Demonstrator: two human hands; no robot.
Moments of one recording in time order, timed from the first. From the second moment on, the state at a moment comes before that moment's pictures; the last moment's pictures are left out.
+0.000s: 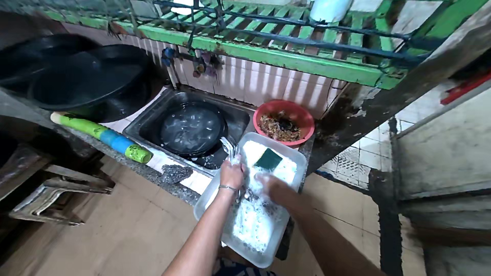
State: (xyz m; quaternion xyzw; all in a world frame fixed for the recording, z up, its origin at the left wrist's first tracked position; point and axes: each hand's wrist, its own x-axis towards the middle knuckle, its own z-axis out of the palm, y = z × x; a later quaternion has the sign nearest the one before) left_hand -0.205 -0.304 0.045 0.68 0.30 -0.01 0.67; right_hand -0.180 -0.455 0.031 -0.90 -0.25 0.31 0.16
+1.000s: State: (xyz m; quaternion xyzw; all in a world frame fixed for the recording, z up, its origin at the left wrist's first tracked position) left_hand -0.225 -0.335 0.026 0.80 0.20 -0.12 0.56; right_hand -0.133 -0.450 0.027 -0.94 -0.07 0.09 0.32
